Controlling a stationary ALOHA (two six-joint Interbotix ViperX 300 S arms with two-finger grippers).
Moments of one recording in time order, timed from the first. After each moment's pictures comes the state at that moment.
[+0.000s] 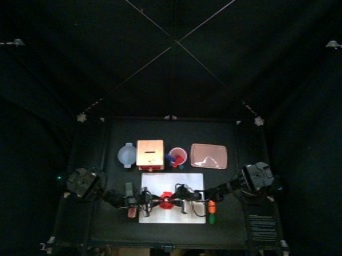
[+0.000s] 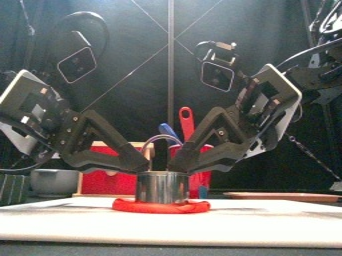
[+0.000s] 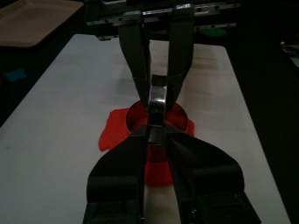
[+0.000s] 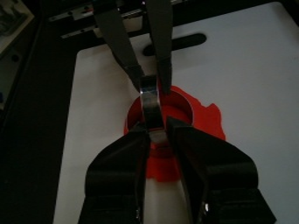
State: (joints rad) left arm -0.48 0.37 0.88 -0.74 -0.96 0.17; right arm 0.27 0.27 0.77 0.28 -0.60 0.10
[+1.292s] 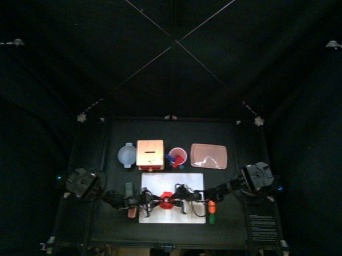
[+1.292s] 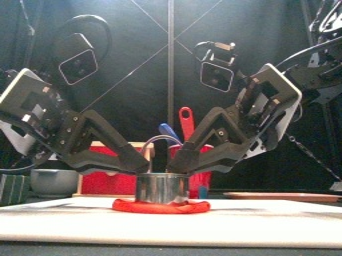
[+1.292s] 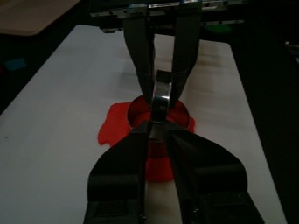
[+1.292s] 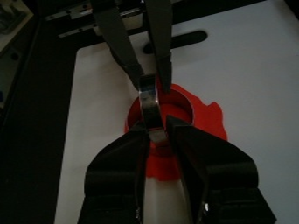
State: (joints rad) left arm -0.49 0.38 0.88 -0.78 -0.93 0.17; right arm 0.26 0.27 0.76 0.29 -0.58 0.09
